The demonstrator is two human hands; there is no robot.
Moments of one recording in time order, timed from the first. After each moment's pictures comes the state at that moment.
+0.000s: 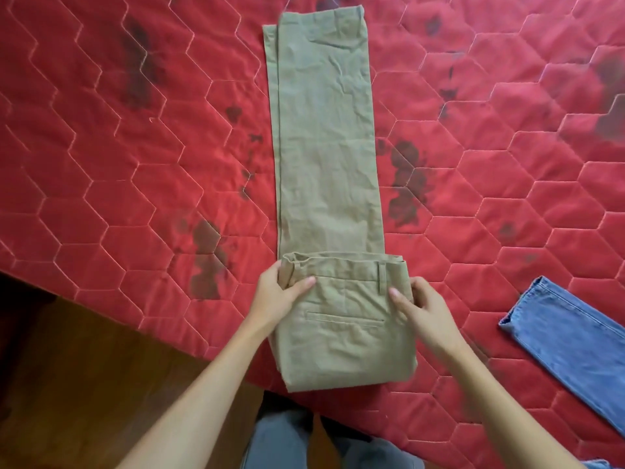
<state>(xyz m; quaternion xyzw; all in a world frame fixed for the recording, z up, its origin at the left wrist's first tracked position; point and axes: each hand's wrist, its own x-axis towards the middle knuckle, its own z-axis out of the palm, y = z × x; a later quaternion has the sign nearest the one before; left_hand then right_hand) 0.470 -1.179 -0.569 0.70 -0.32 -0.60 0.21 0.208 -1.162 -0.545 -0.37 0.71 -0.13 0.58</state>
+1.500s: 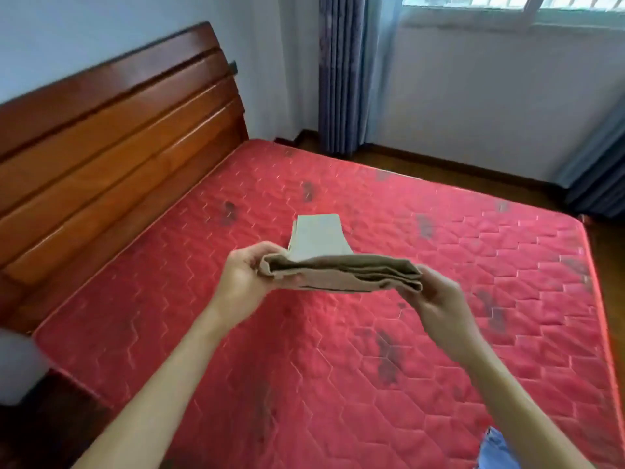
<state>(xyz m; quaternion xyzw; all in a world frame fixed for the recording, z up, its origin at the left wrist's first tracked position) 0.533 -1.297 -0.086 0.48 -0.55 -0.45 0.51 0.249 -1.286 -0.128 -0.62 0.49 -0.46 0.41</state>
